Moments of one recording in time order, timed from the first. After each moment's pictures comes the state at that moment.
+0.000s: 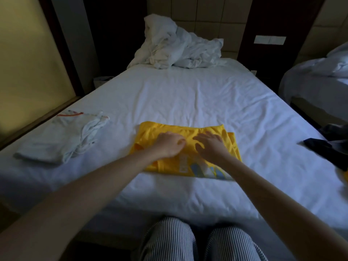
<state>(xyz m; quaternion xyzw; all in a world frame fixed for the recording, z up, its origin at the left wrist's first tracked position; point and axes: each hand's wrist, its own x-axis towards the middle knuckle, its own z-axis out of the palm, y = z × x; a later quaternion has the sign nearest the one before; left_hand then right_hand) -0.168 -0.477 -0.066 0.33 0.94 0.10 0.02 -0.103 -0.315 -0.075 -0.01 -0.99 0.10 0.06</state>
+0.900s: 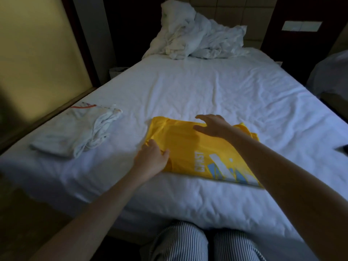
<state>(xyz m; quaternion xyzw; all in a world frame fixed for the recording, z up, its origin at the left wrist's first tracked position) -0.142 -0.545 -0.086 0.03 0.98 0.18 0.01 -0.207 -0.317 -0.056 0.05 -1.00 0.07 -0.01</state>
